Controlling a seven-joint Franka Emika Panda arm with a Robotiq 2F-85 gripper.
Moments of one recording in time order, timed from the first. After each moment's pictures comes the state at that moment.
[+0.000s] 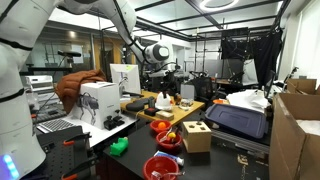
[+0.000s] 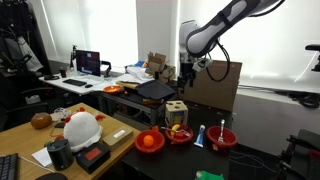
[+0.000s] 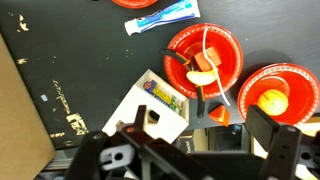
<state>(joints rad) 0.10 0.51 -0.03 -1.77 -0.19 2.31 0.08</state>
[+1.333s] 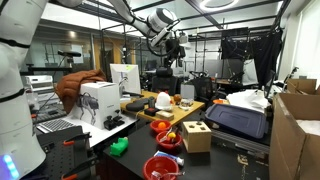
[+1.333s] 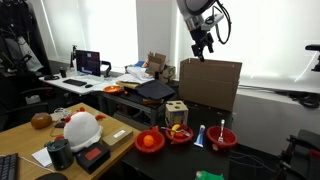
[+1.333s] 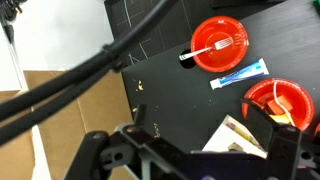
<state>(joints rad) 0.12 0.42 -0.05 -1.45 -0.41 1.59 0.14</state>
